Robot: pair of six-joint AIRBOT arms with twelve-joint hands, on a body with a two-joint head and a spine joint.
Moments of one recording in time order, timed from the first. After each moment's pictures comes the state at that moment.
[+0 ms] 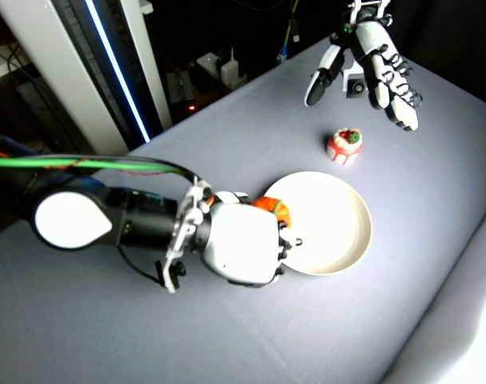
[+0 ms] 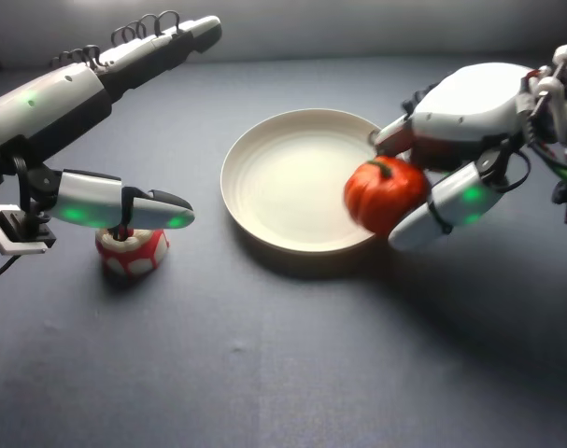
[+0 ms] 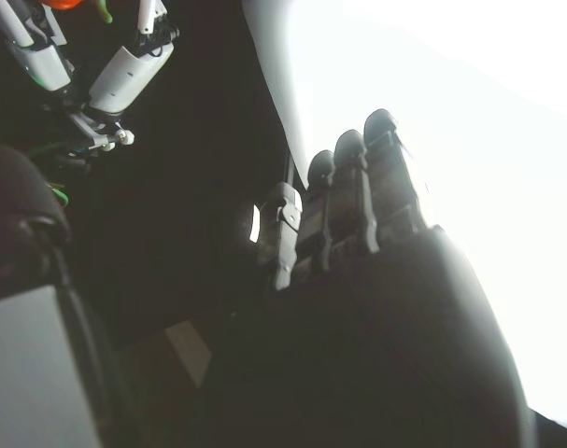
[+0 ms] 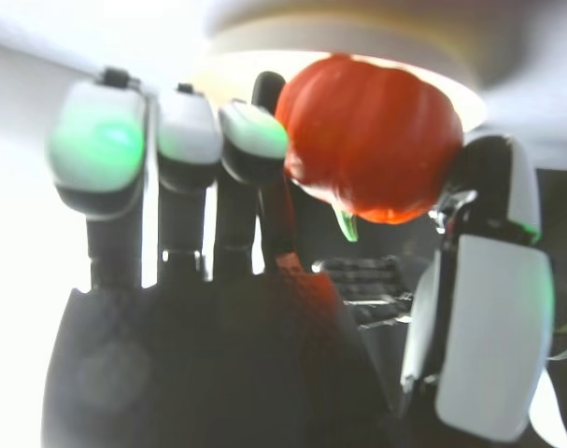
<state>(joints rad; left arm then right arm) 0.74 -1.01 1.34 0.15 -1.05 0.16 -0.38 -1.29 1.51 -0.95 0.33 -0.07</state>
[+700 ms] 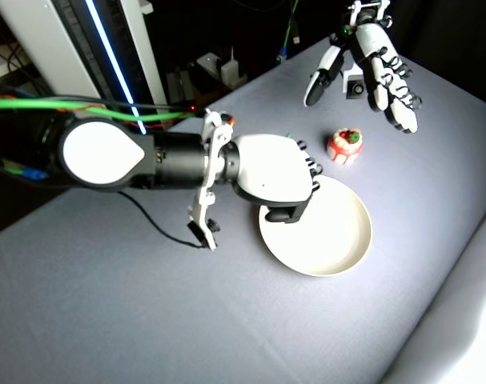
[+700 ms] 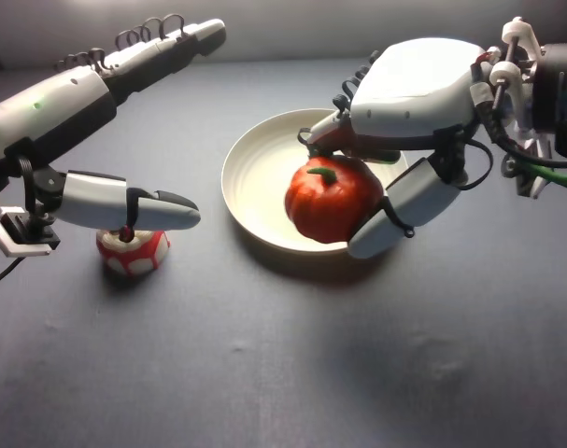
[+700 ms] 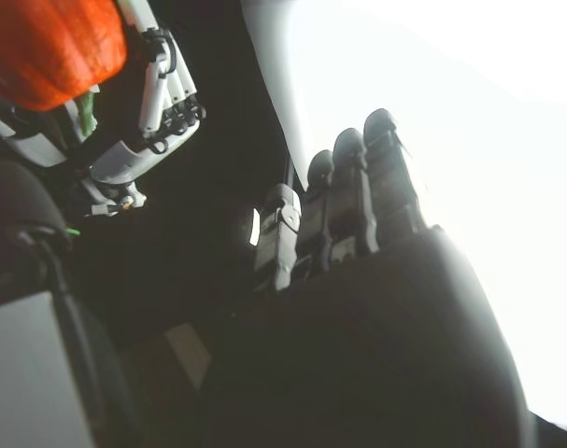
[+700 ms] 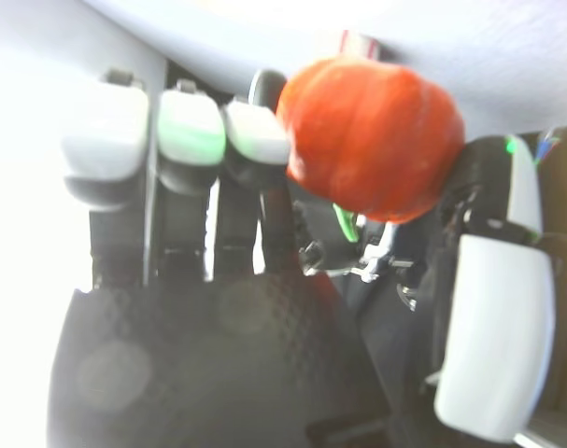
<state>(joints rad) 0.73 -1.03 1.35 0.15 -1.05 0.16 -0.26 -1.29 1.44 -1.25 0.39 0.04</state>
